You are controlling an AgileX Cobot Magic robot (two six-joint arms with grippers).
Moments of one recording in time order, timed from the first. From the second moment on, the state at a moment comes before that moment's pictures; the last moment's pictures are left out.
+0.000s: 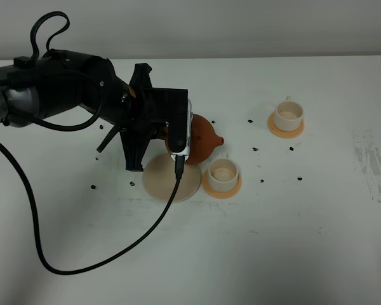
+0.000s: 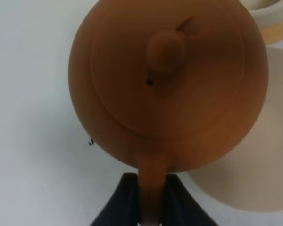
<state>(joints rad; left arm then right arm) -0.49 1.92 -1.32 -0.13 0.45 1.33 -0.08 -0.01 -0.50 0.27 1.09 -0.27</state>
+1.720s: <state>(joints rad) -0.56 1.94 -1.32 0.18 0.36 1.46 -0.08 -0.01 -0.50 0.27 1.09 -0.27</state>
